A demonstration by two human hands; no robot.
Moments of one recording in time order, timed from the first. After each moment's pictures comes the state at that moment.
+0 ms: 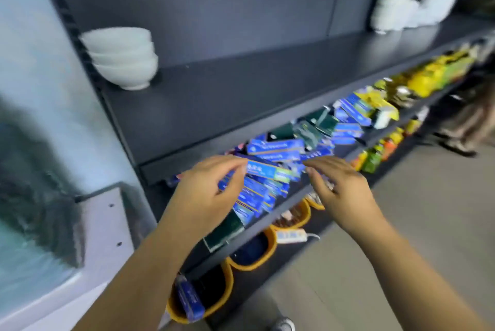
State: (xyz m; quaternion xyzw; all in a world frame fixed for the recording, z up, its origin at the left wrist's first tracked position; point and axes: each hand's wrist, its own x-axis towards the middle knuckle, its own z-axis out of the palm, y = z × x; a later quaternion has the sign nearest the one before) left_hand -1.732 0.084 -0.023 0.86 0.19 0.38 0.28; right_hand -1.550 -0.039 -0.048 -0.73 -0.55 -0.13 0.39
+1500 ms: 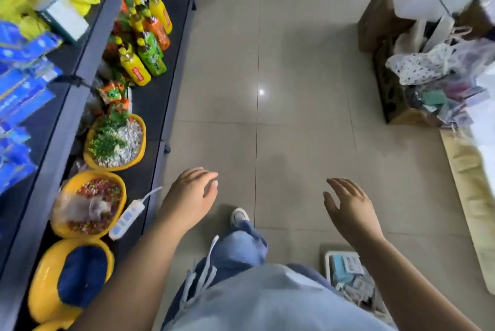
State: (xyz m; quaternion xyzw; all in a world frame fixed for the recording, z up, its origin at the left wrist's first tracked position) left_hand -1.254 -0.239 -0.232 0.96 0.00 -0.13 0.26; right_hand -1.287 -0.534 -0.261 -0.97 0.09 0.06 0.20
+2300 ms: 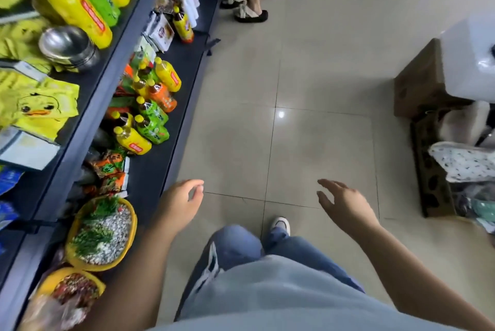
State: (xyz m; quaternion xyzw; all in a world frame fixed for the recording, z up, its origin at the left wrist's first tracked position) left_hand -0.821 -0.259 -0.232 0.94 0.15 -0.12 0.29; right_hand -0.798 -0.564 -0.249 -0.96 0.02 0.21 0.20
